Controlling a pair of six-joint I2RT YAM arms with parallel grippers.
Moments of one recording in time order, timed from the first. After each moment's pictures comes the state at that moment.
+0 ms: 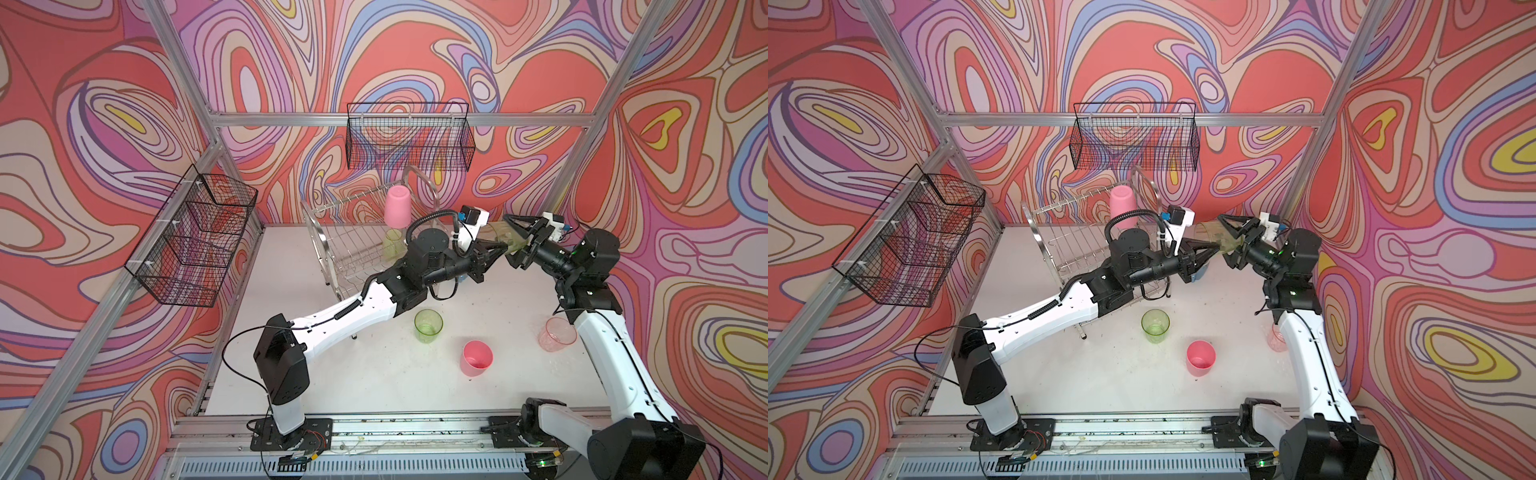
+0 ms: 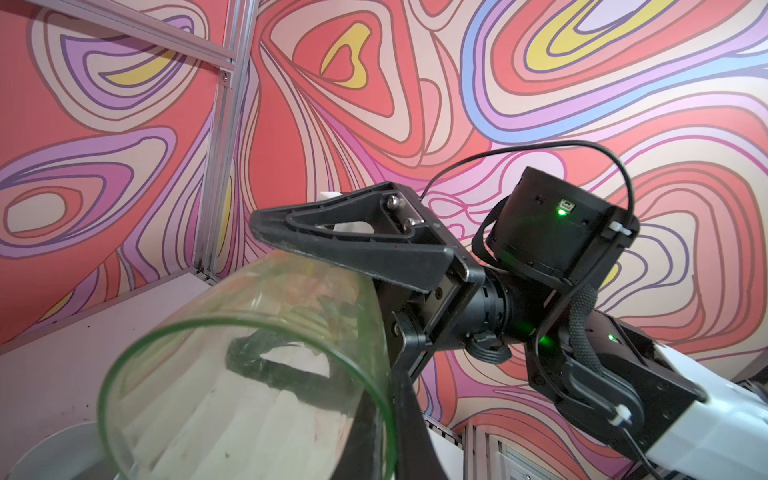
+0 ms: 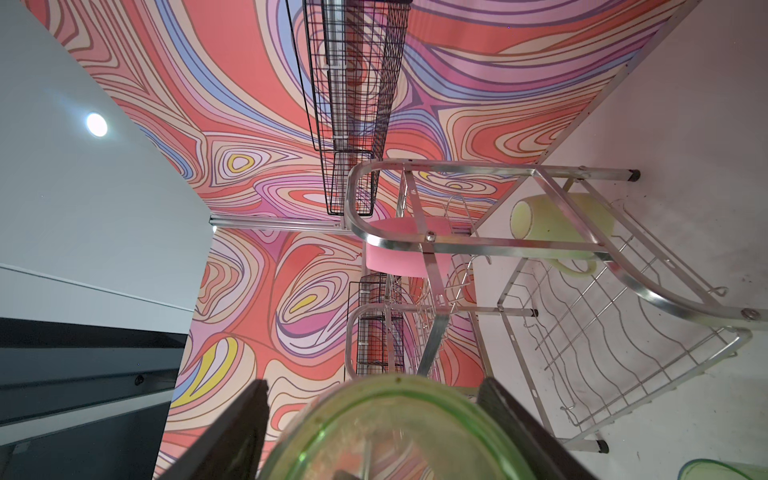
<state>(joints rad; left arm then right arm) -0.96 1.78 1.64 0.22 0.27 -0.42 -0.13 1.13 1.05 0.10 -0.86 1.49</state>
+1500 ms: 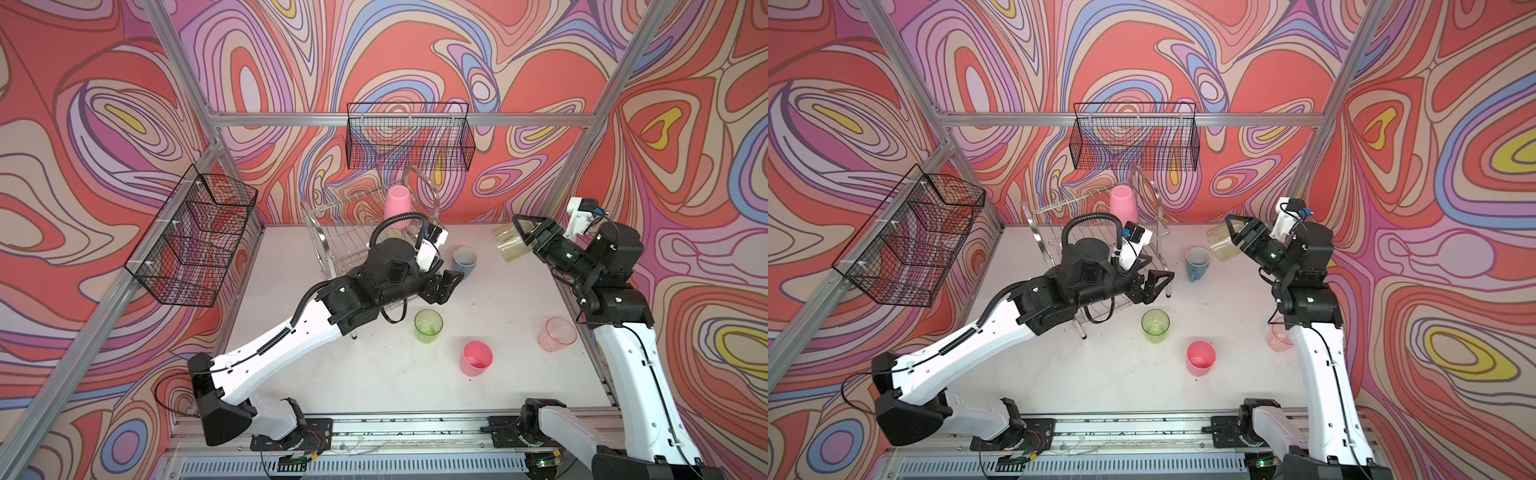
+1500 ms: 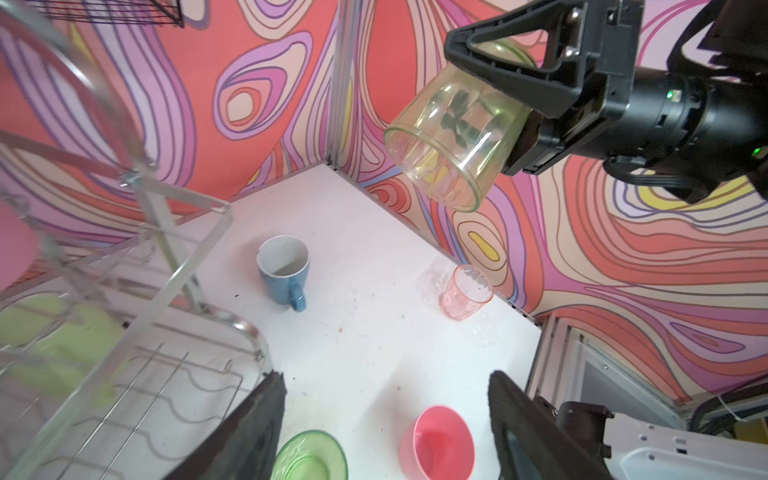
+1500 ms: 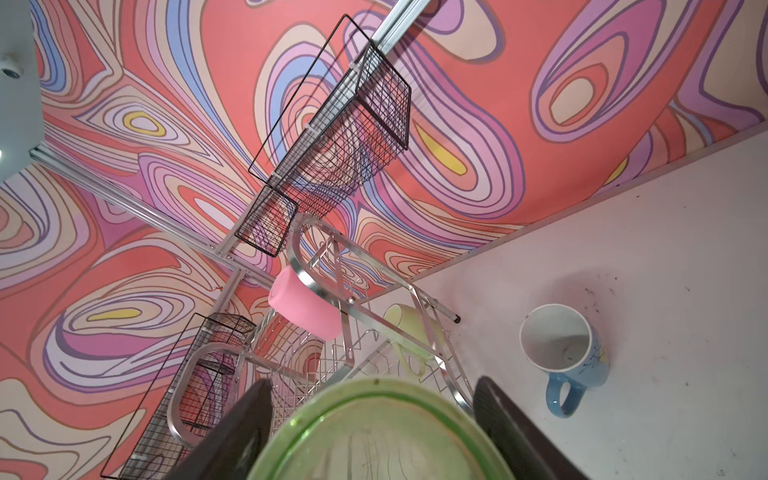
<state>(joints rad) -0.96 1.37 1.50 -0.44 -0.01 -0.26 -0.04 1.05 1.28 -0.38 -0.47 0.73</state>
